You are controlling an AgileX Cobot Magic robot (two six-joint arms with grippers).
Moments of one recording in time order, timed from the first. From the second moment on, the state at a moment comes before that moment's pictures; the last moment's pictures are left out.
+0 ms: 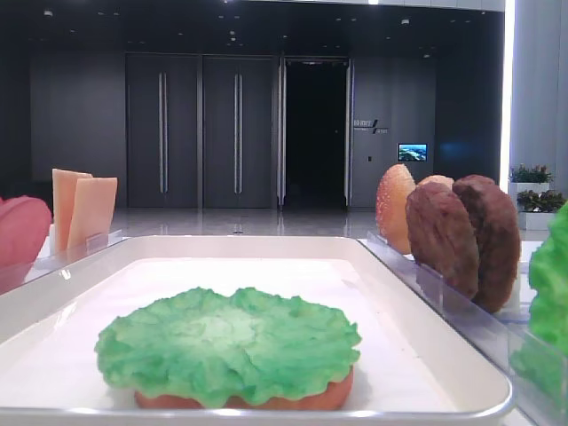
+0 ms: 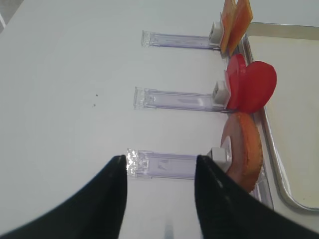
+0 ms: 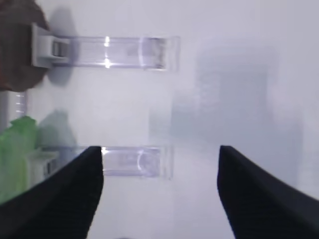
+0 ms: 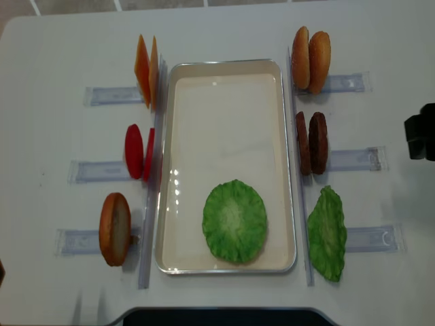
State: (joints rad) left arm -0.03 -0.02 -0.48 0.10 1.11 -0.13; right arm 0.06 1.17 -0.91 0.07 1.12 -0.02
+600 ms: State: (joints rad) left arm -0.03 -0.02 -0.48 0.10 1.11 -0.13; right arm -0.02 0.96 -0.75 0.02 1.22 0.01
